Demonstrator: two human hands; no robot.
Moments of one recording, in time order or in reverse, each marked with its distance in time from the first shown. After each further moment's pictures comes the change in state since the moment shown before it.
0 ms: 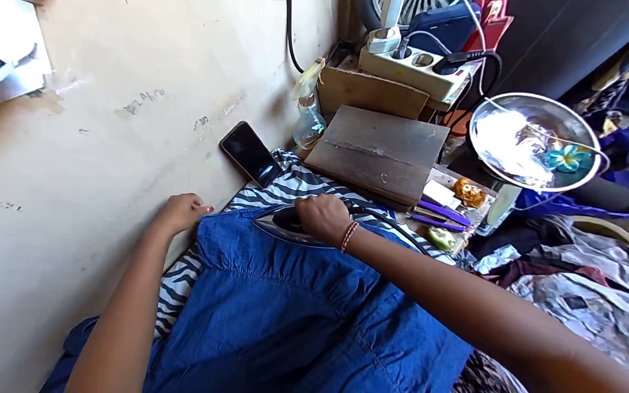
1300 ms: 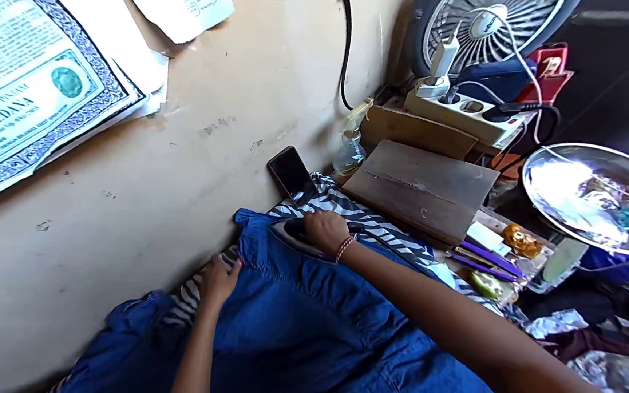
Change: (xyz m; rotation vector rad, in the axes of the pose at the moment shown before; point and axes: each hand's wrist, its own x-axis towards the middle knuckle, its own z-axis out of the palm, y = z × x) left_hand -0.097 -0.023 0.103 -0.255 0.199 -0.402; right_hand 0.038 -0.051 -0.011 0.051 -0.069 0.008
